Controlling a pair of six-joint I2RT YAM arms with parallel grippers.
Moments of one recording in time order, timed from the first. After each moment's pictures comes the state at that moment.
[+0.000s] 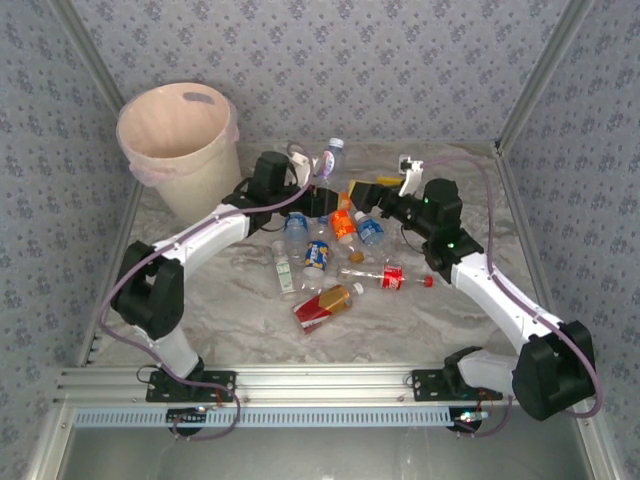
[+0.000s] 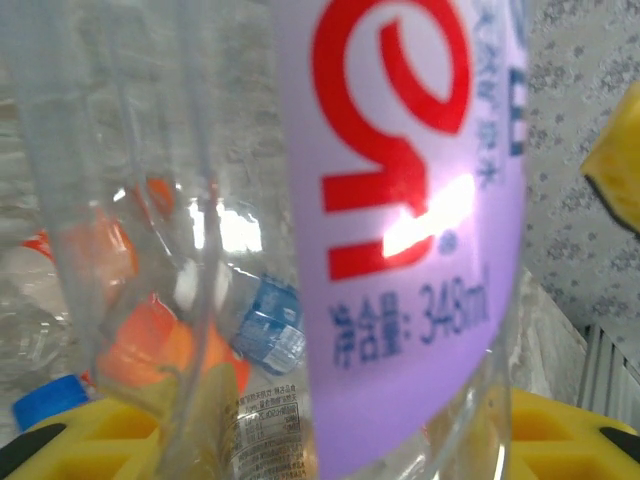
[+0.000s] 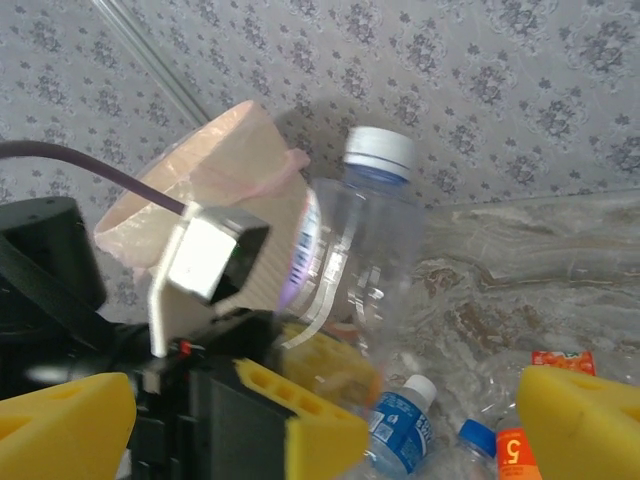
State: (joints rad) left arm -0.55 1.69 1.29 -0.09 0.53 -0.36; right arm 0.38 1.20 0.84 0.27 -0.35 0.53
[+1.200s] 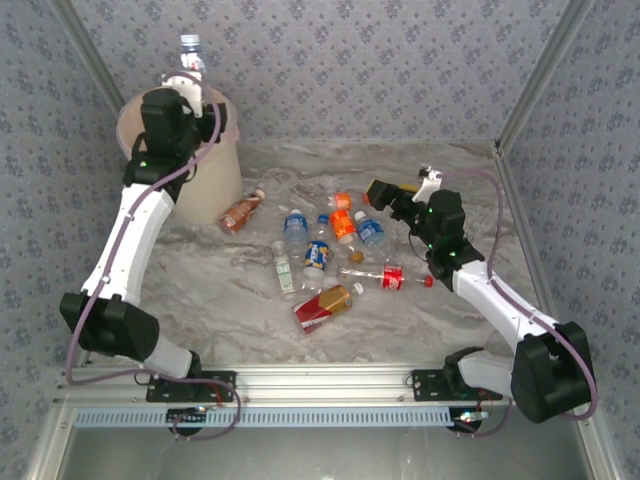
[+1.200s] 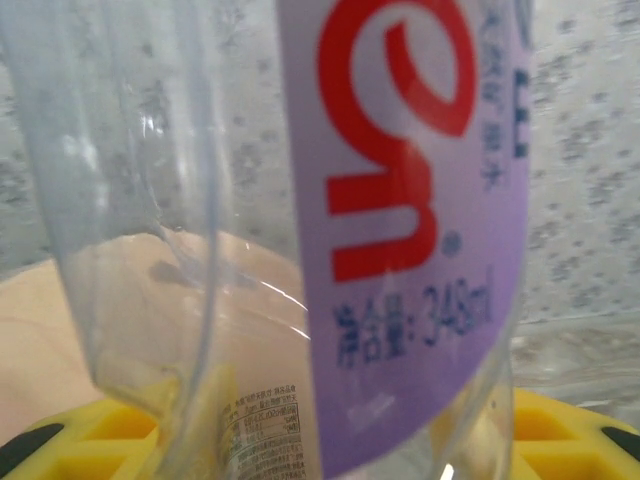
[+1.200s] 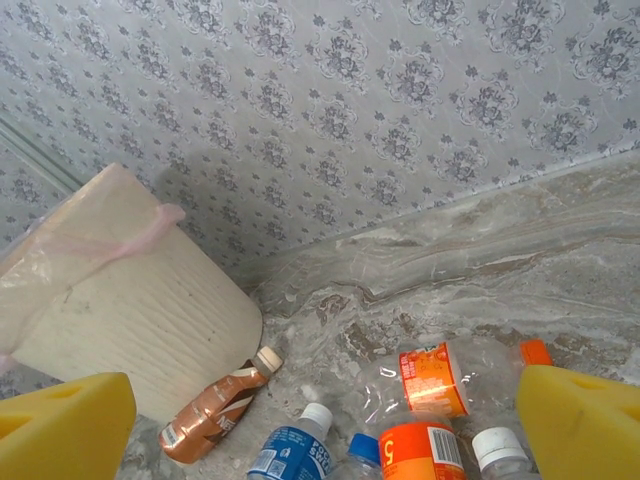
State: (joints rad) left arm -0.16 1.51 1.66 -0.35 -0.07 -0.01; right arm 0.33 1.18 0.73 0.33 -0.13 0.59
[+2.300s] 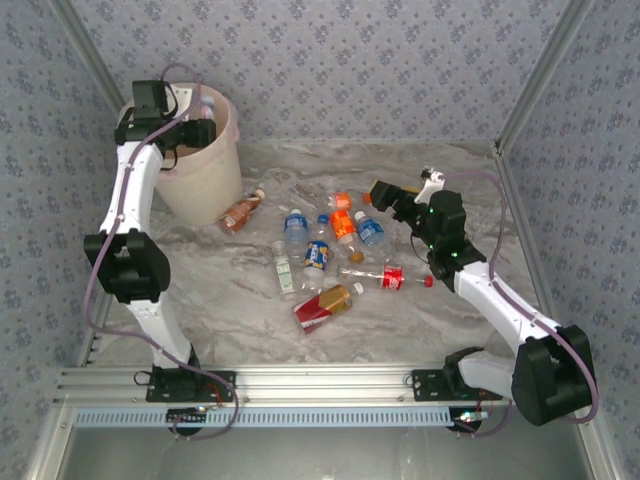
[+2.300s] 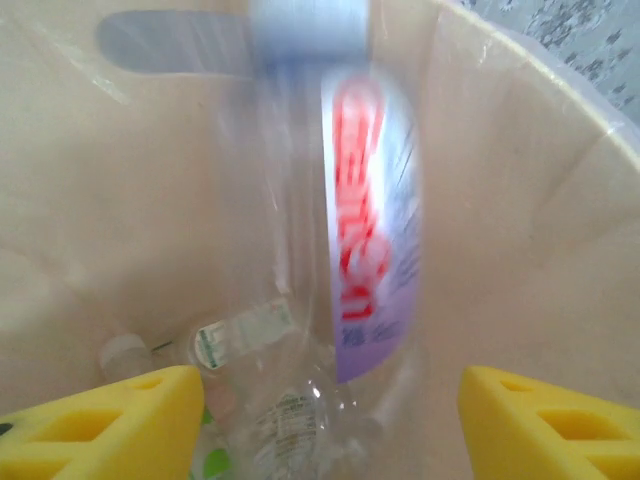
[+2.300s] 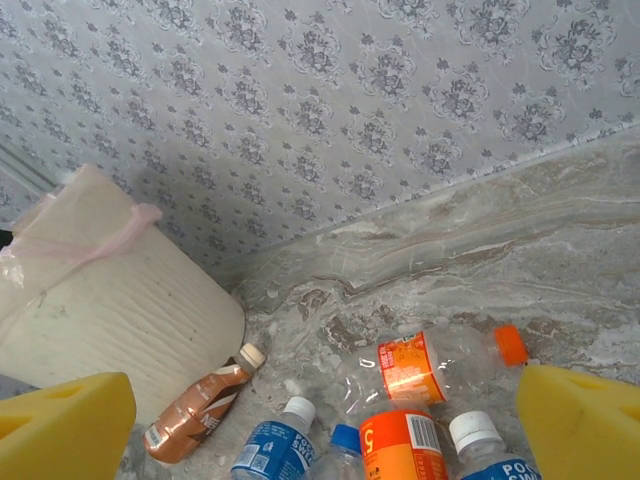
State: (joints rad) left arm 0.03 1.91 2.02 -0.78 0.22 0.07; right arm 0.33 1.17 0.73 0.28 -0.11 0.60
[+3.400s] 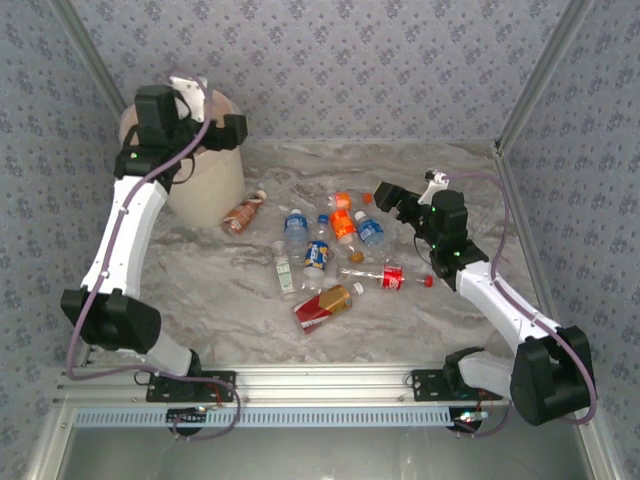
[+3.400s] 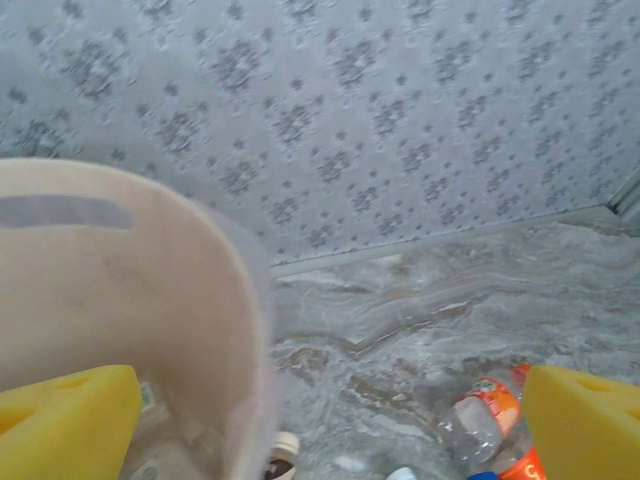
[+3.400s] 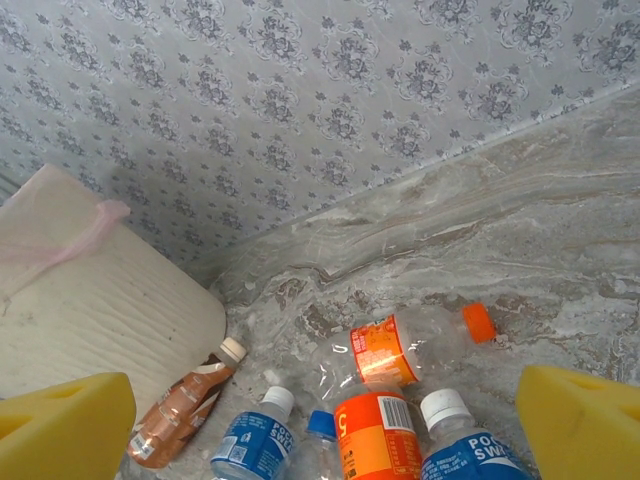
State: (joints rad) left arm -0.16 1.53 1.72 -0.55 0.24 -0.06; right arm 0.30 1.17 0.73 0.22 -0.11 0.61
